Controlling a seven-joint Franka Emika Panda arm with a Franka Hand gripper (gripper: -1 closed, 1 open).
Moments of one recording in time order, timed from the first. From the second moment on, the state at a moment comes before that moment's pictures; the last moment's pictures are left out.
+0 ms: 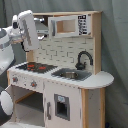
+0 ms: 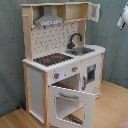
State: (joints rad) arm 0.30 -1.00 0.41 -2.37 -1.37 1.70 0.94
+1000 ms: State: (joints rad) arm 0.29 -1.01 0.32 -2.40 -1.37 1.87 0.91
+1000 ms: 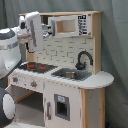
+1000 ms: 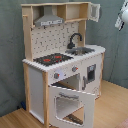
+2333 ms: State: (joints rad) arm 0.28 -0.89 0.11 -2.37 -1.42 2.09 0.74
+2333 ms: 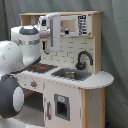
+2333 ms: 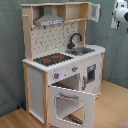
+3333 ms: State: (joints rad) arm 0.27 -0.66 0.18 -2.19 -1.43 2.13 0.67
